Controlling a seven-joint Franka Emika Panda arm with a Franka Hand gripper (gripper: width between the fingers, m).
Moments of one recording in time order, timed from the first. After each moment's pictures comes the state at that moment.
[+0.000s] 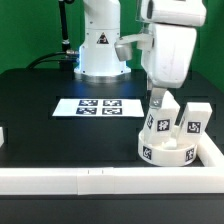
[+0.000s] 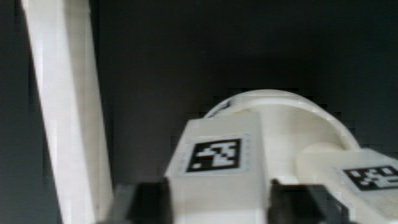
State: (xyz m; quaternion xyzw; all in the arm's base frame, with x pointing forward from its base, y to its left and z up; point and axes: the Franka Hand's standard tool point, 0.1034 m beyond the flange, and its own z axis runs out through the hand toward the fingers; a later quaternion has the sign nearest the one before) arm 0.588 0.055 0.099 0.73 0.68 0.00 0.07
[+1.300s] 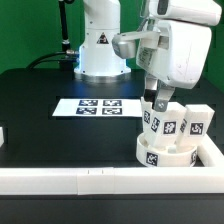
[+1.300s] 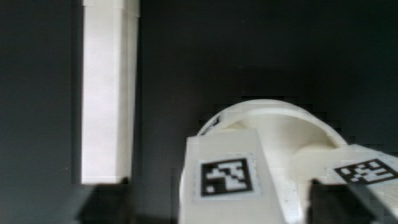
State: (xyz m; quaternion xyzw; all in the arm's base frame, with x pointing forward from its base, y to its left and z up) arm 0.605 0.052 0.102 0.68 0.73 -0.02 0.09
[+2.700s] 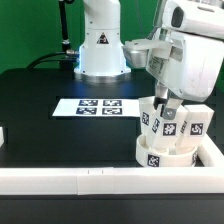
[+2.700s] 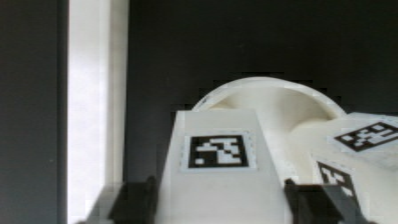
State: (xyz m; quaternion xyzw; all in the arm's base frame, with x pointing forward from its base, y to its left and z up) arm 0.607 0.068 0.090 0.68 0.72 -0.04 0.09
